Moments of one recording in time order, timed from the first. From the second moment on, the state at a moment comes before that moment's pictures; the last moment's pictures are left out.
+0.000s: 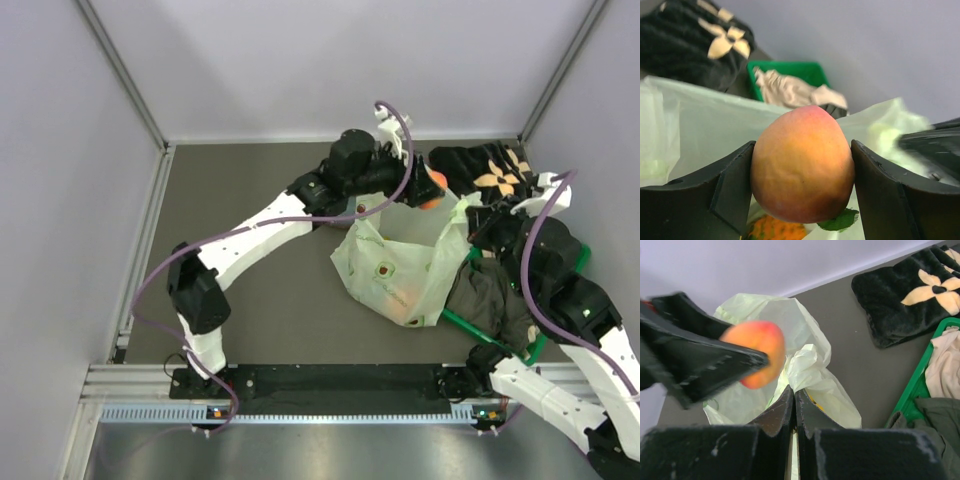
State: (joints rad) left arm -0.85 1.82 1.80 -0.11 0.35 -0.50; right arm 0.59 0.68 1.14 -0.66 0.51 0.54
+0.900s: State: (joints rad) left arm -0.96 2.02 1.79 -0.61 0.10 -0.25; right arm 0.59 0.68 1.13 -0.66 0.51 0.55
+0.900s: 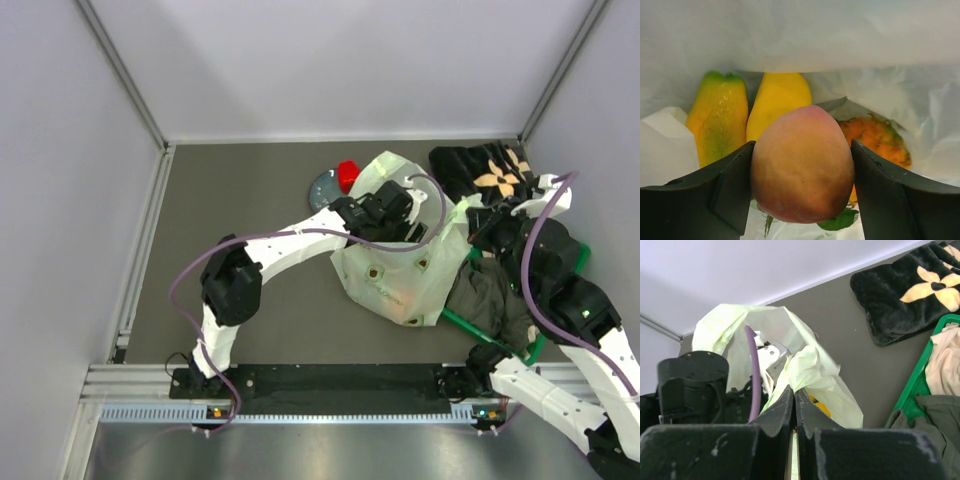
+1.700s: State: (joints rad) left arm -0.96 2.09 1.77 -0.62 0.17 -0.29; right arm 0.59 0.68 1.13 -0.66 0.51 0.55
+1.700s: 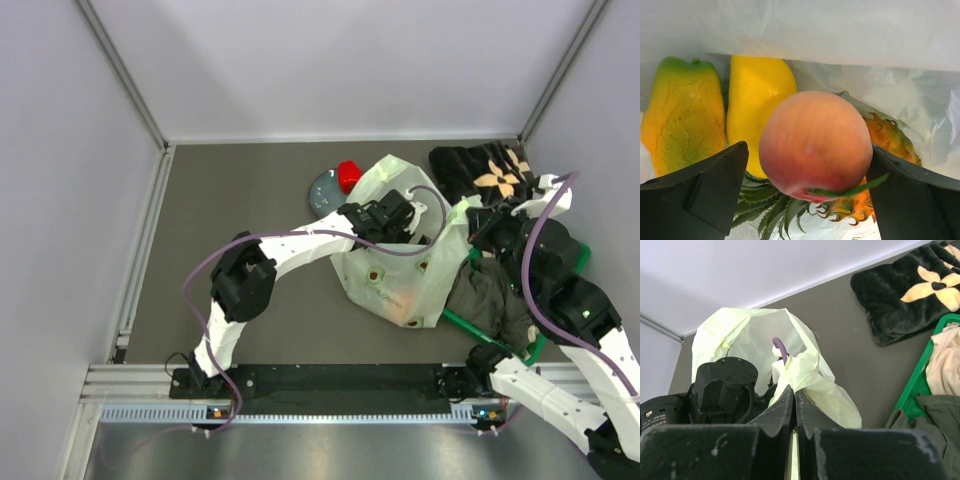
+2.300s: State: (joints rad) left arm -0.96 2.03 1.75 -0.53 0.13 -0.31; right arm 0.59 0.68 1.13 -0.66 0.51 0.55
